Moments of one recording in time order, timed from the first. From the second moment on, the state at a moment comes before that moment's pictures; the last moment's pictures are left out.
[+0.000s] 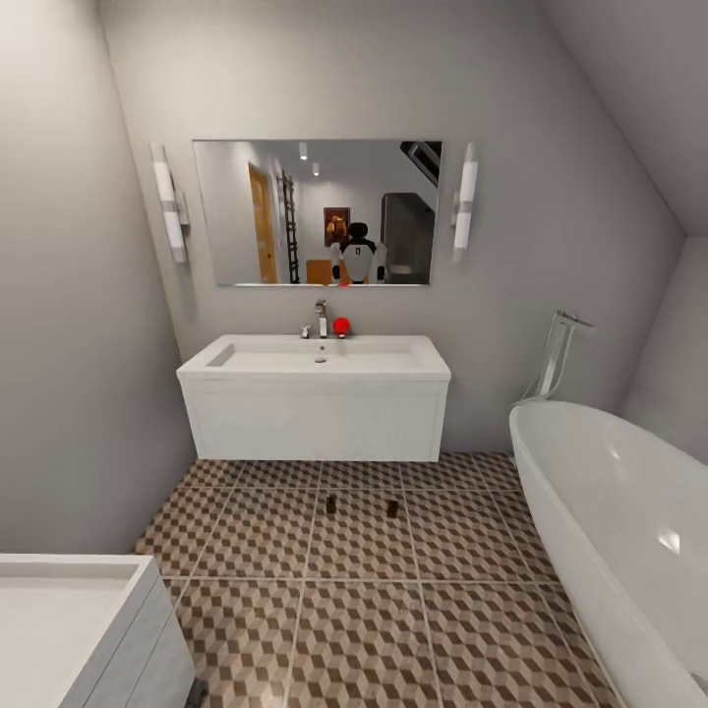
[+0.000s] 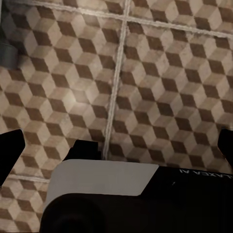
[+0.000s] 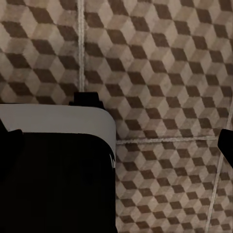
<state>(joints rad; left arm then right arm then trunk) -0.25 -0.06 -0.35 -0.01 0.48 -0.11 0.07 -0.19 0.02 0.02 0.03 0.04 -0.03 -0.21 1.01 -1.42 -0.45</state>
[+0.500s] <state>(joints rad) -0.22 -0.06 -0.35 -0.01 0.48 -0.10 0.07 -0.19 0.02 0.02 0.03 0.04 -0.02 -0.21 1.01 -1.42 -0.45</state>
